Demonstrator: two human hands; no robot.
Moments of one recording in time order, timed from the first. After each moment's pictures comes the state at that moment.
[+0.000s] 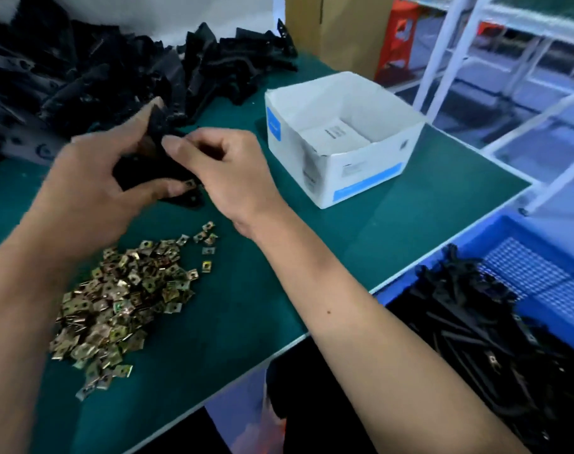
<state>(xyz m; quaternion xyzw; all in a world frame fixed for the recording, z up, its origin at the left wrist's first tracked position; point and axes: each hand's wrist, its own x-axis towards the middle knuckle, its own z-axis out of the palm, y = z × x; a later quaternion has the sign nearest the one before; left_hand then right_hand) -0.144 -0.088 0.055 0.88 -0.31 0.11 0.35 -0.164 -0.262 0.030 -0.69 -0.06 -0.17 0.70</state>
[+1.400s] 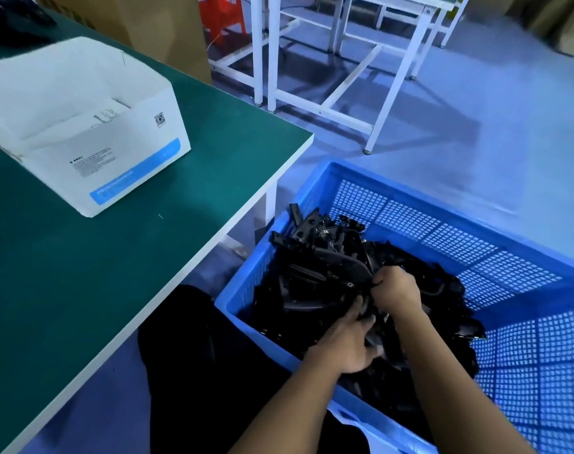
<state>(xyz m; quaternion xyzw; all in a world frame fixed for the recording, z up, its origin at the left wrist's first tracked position) -0.441 -0.495 -0.227 0.71 -0.53 -0.45 0.14 -0.502 -0.627 -0.185 -0.79 0.58 0.07 0.20</state>
